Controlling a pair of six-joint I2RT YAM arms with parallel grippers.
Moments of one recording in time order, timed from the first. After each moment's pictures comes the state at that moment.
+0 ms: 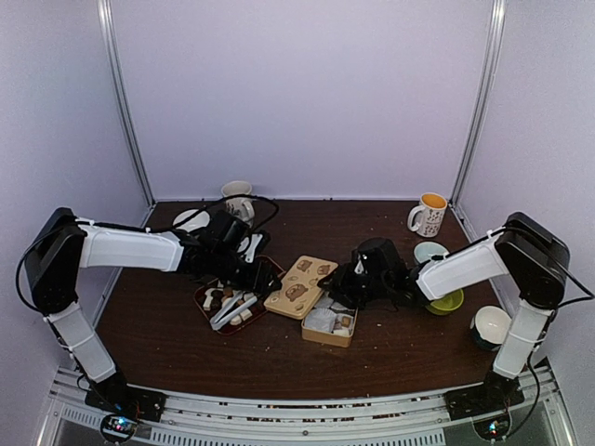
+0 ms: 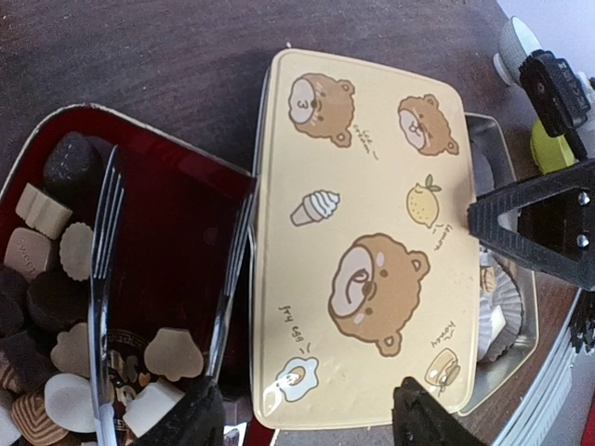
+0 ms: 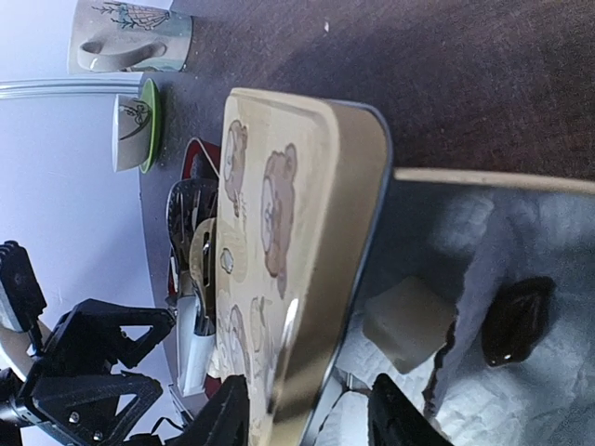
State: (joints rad) left arm -0.74 1.70 1.04 -0.21 0.24 -0.43; right arm 0.79 1.78 0.82 0.35 -0.16 1.25
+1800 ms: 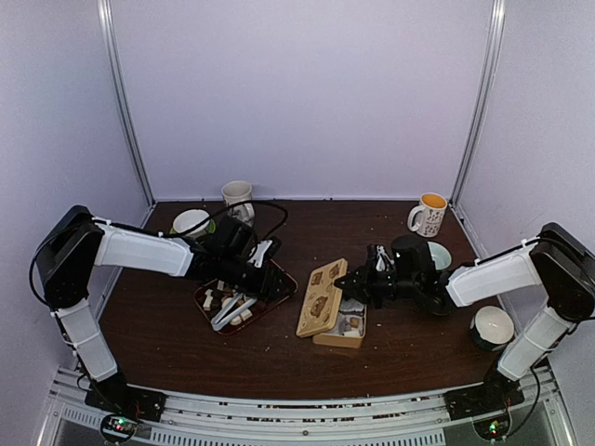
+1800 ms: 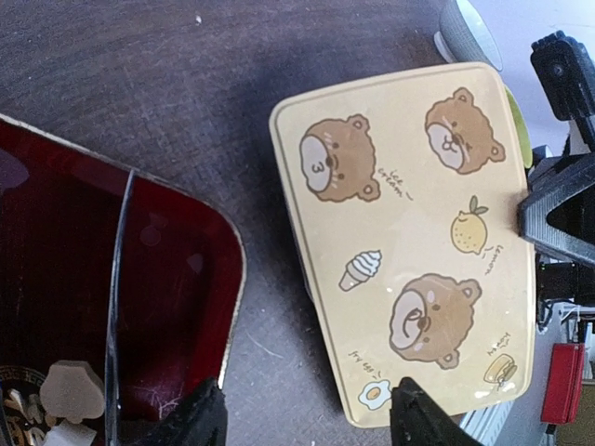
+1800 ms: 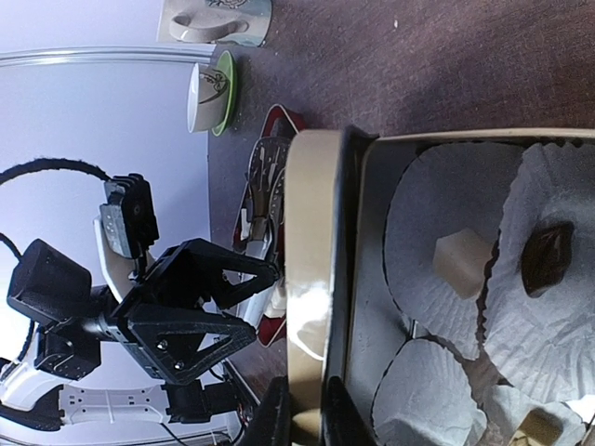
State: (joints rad) left arm -0.75 1.78 1.02 -0.06 0.42 -0.48; right arm 0.71 1.57 0.63 0.49 -0.36 1.23
